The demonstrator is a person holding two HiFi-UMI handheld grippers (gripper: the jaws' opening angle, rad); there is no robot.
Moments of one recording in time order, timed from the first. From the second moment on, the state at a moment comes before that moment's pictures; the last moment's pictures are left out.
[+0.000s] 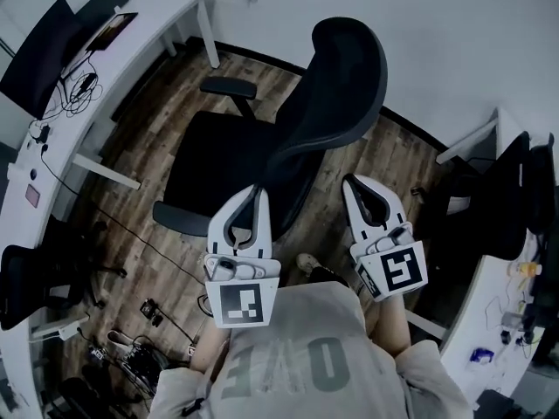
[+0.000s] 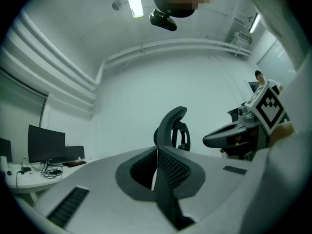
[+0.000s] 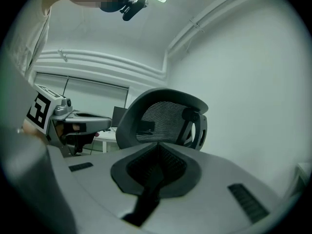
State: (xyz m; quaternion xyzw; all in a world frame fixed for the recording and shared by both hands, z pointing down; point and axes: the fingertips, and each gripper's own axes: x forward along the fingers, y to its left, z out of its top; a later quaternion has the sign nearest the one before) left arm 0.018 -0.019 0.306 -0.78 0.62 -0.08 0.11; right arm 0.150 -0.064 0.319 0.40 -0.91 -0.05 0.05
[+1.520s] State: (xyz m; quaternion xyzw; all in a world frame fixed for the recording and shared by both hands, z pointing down) left arm 0.024 -0.091 0.314 -0.71 0.70 -0.10 -0.02; right arm 0.118 -0.225 0.329 0.11 -0.99 0.02 0.04
